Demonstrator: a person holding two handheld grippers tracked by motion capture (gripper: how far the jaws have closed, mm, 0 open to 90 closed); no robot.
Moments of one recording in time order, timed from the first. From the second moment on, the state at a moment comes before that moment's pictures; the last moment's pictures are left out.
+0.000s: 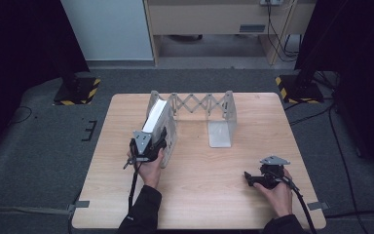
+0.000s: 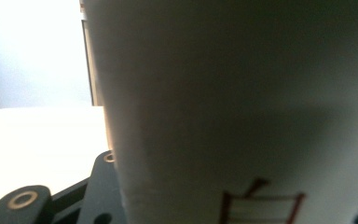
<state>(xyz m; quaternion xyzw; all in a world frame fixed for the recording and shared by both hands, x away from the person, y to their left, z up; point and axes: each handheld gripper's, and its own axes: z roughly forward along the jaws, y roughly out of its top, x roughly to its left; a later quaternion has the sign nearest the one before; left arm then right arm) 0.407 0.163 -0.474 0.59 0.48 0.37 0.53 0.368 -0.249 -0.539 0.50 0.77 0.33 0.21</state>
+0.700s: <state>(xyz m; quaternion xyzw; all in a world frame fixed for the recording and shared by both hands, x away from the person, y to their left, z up) 0.409 0.174 -0.474 0.62 0.46 0.37 0.52 0.369 -0.249 -0.539 0.50 0.77 0.33 0.21</state>
